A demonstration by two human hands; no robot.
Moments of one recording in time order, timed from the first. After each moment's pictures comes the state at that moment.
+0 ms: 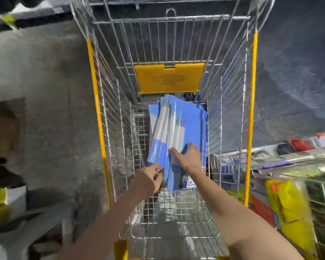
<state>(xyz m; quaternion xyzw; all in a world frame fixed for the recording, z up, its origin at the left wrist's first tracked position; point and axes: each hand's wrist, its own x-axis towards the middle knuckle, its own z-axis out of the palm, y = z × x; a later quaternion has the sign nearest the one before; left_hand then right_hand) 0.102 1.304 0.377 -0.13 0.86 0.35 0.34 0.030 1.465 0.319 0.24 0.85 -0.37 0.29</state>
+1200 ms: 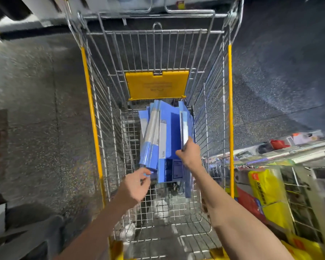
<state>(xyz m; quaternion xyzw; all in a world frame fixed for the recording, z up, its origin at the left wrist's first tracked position) 0.128 1.285 0.393 -0.10 0.83 0.45 0.31 0.019 1.496 0.360 0.18 0.90 -0.32 0.23</state>
